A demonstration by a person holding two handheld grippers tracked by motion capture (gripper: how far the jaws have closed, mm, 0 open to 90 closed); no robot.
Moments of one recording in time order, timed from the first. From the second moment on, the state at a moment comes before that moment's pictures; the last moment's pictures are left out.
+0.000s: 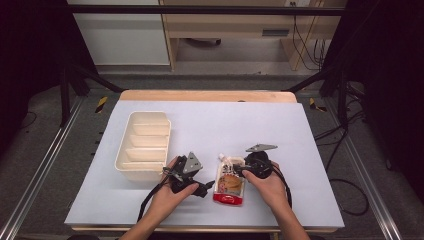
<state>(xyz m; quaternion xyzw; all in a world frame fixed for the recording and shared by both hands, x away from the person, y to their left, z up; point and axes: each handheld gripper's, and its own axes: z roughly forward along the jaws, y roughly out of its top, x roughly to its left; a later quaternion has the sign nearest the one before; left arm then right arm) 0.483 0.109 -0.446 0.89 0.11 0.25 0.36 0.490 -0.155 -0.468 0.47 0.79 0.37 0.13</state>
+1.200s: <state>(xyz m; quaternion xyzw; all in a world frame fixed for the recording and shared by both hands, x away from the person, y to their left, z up) 0.483 0.108 -0.444 0.89 0.10 0.25 0.36 0.491 -0.145 -0.462 0.42 0.82 0.37 0.14</state>
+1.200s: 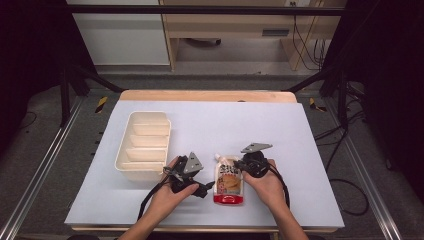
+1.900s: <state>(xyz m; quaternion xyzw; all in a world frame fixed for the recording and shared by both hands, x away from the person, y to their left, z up) 0.480 0.105 -0.439 0.90 0.09 0.25 0.34 0.487 -0.144 -0.448 0.39 0.82 0.39 0.15</state>
